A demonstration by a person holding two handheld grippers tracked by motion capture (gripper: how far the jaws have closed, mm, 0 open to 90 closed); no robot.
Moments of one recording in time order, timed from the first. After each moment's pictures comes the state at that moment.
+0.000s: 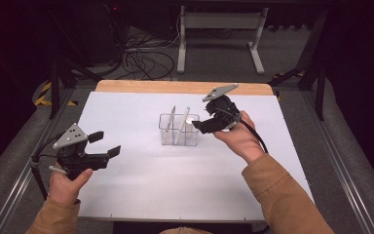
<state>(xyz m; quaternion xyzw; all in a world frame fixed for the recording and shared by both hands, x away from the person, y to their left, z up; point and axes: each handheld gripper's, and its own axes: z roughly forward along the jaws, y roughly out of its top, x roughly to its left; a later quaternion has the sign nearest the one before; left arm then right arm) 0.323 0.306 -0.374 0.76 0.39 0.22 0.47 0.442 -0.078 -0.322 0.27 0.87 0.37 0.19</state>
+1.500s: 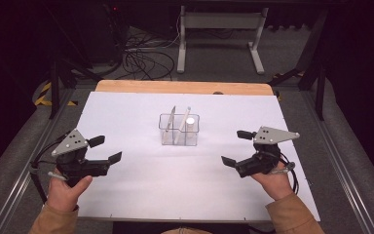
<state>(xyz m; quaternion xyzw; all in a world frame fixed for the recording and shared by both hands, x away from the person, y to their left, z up) 0.307 0.301 -0.373 0.77 0.37 0.22 0.47 0.364 -0.183 -0.377 0.22 0.80 0.53 0.15</state>
